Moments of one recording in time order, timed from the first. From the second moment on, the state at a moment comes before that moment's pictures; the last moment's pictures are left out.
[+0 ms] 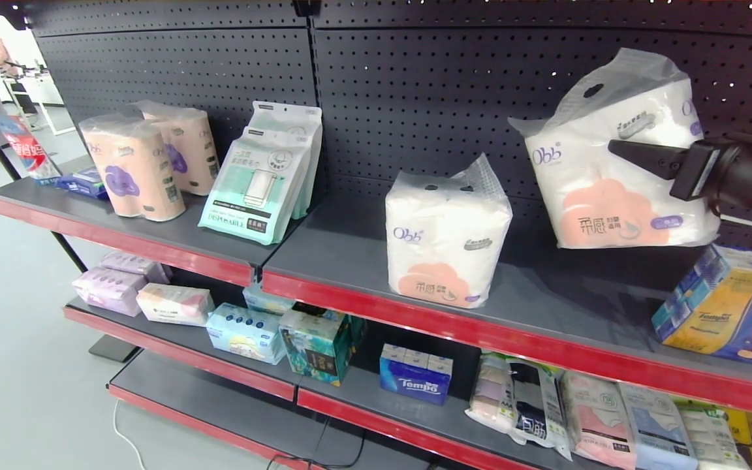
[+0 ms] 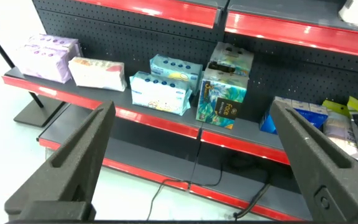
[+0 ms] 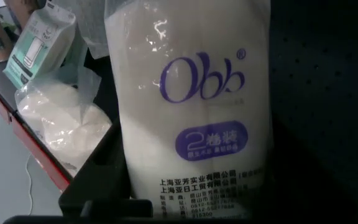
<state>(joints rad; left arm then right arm) -0.08 0.09 0.00 -0.01 0.05 -0.06 0.08 1.44 -0.93 -0.51 0.28 -0.04</state>
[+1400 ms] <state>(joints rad) -0.08 0.09 0.00 -0.01 0.05 -0.06 0.16 1.77 -1.18 -0.56 0.29 -0.06</state>
